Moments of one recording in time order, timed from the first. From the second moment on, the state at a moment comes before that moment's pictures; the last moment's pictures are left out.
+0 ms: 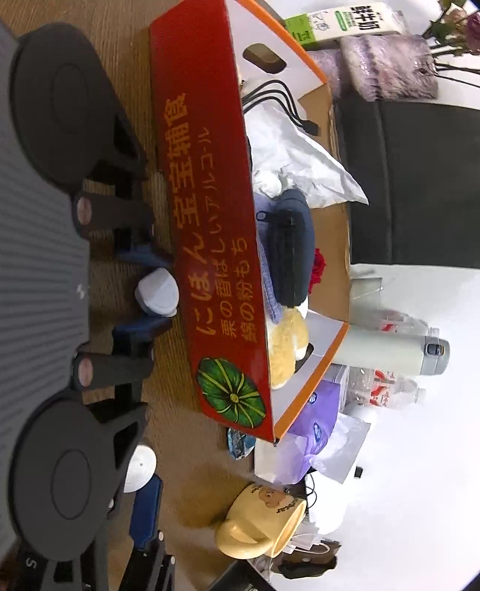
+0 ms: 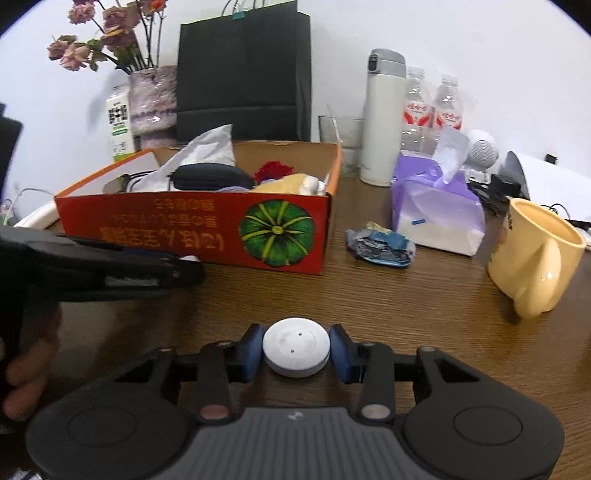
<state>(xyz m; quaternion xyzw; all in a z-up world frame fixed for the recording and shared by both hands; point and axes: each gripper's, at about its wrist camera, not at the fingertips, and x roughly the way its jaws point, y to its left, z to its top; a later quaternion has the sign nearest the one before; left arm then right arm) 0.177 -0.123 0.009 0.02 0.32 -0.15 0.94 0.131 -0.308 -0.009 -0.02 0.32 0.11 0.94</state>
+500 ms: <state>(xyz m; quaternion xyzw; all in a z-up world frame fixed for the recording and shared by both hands) 0.100 -0.071 0.029 -0.02 0.32 -0.10 0.94 0.112 -0.295 0.001 -0.01 0.30 0.14 0.94</state>
